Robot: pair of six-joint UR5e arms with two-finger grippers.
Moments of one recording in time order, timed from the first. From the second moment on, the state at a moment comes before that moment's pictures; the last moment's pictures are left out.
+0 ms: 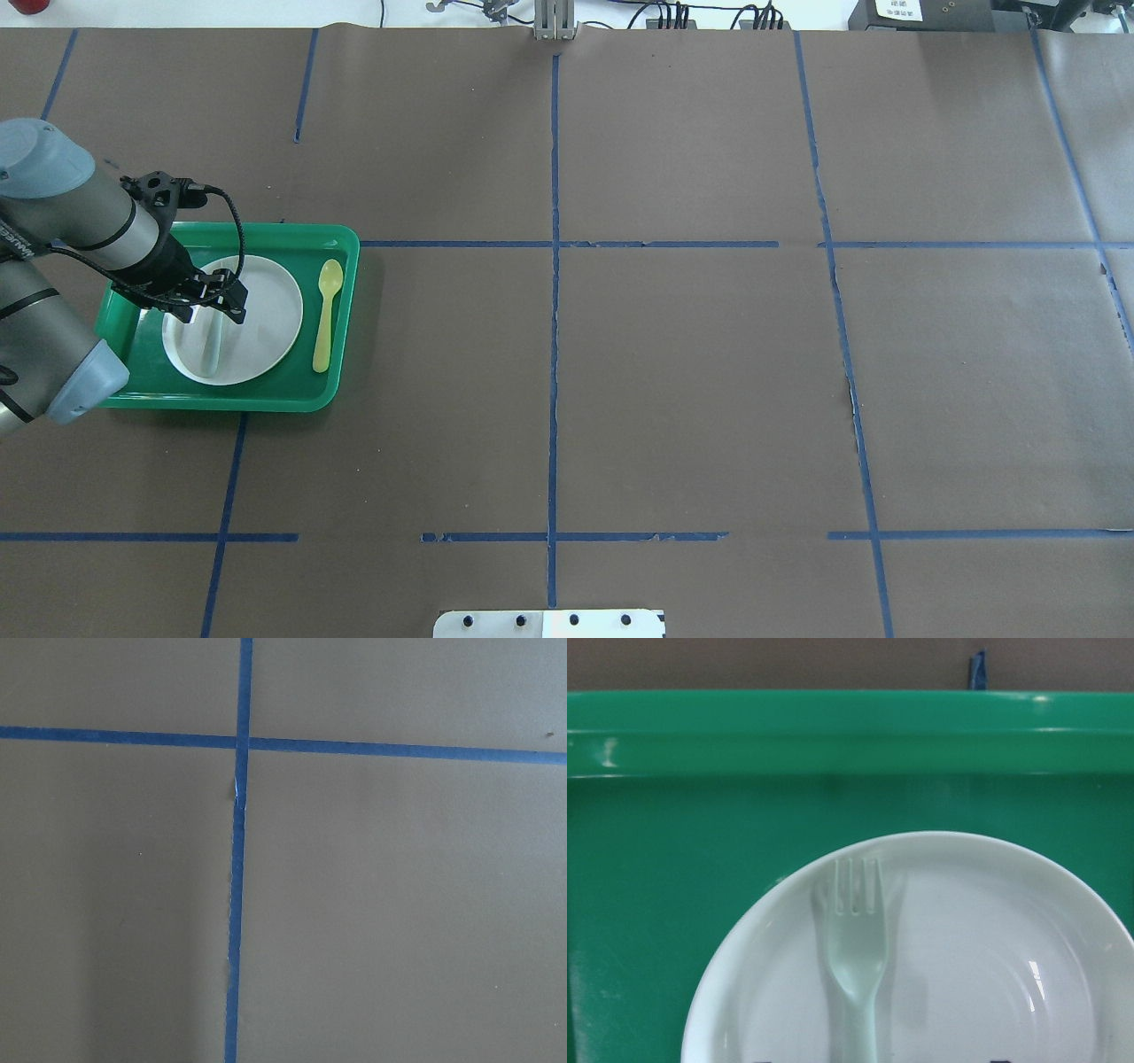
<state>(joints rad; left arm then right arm) -0.87 -1.80 -1.57 -1.90 -2.25 -0.82 1.60 -1.70 1.72 -1.63 2.29 -0.06</state>
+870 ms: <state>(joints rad) -0.87 -1.80 -1.55 -1.90 -2.25 -0.82 1.60 -1.70 1.72 -1.63 2.29 -0.06</state>
